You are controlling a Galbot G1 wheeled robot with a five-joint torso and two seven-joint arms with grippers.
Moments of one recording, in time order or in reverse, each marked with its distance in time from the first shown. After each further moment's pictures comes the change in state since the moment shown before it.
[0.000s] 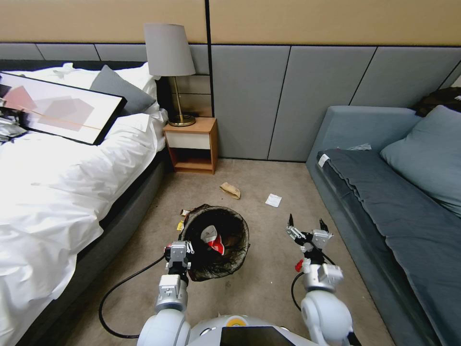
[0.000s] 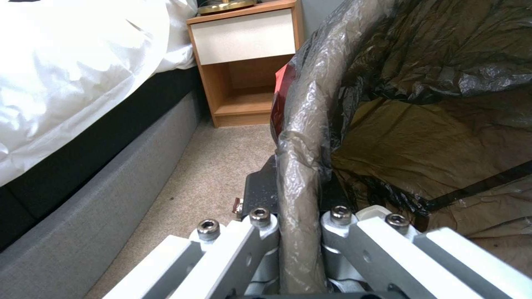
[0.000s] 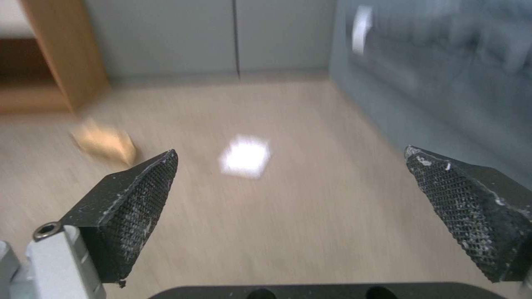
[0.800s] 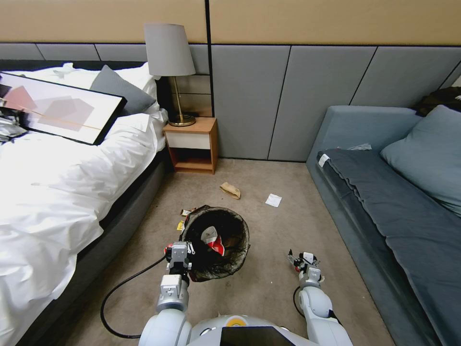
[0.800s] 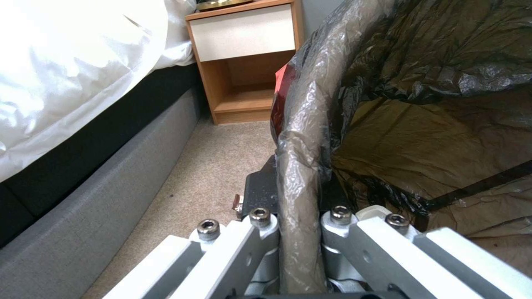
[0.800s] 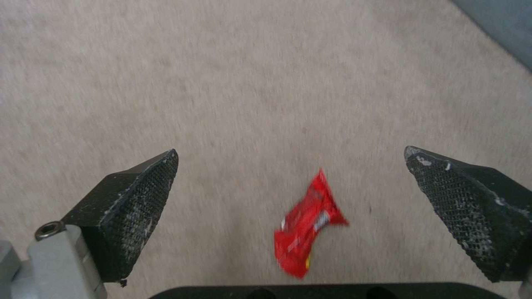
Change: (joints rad) left arm -0.003 -0.001 0.001 0.011 0.002 0.002 0.000; right arm 0.138 -0.040 0.032 -0.478 0.014 0.032 -0.003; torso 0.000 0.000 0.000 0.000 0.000
